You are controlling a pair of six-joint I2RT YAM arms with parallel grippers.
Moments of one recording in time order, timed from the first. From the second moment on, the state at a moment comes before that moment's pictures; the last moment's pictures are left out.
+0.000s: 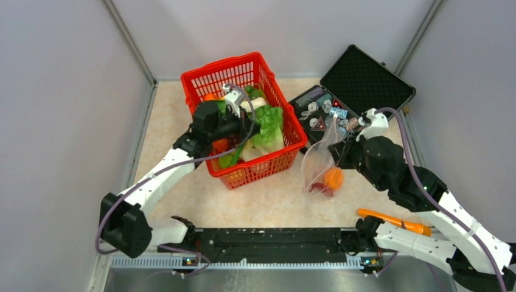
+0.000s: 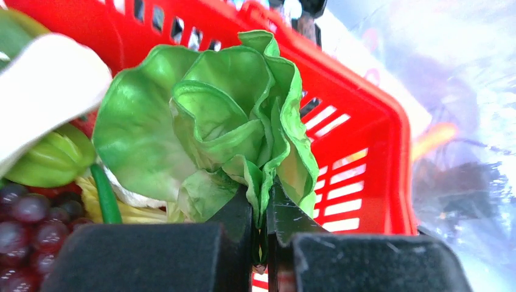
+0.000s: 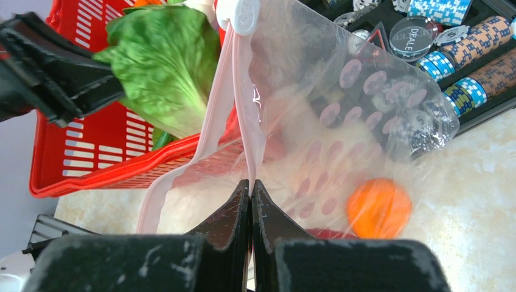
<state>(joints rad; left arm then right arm) -0.48 1.30 0.98 0.01 0.53 -0.28 0.89 0.74 1.11 -0.78 0.47 0.64</state>
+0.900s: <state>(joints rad) -0.48 0.87 0.88 0.21 0.42 -0.35 0.89 0.76 1.04 -0.69 0.45 0.68</state>
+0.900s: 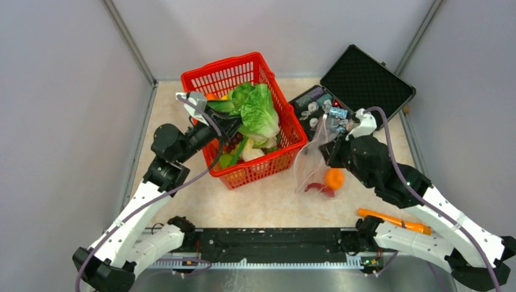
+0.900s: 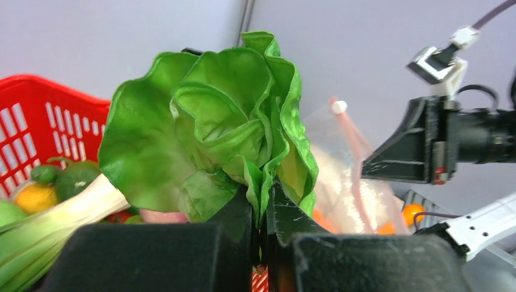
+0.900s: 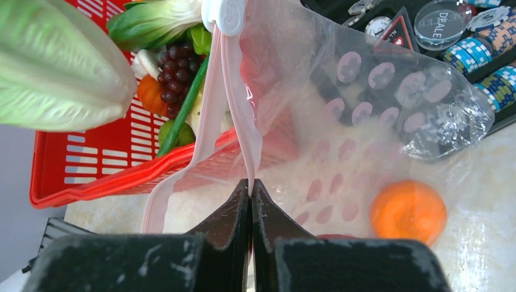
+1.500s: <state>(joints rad) -0.76 0.86 0.85 0.43 0.45 -0.42 0.89 0.90 1.09 -0.65 0.49 0.73</state>
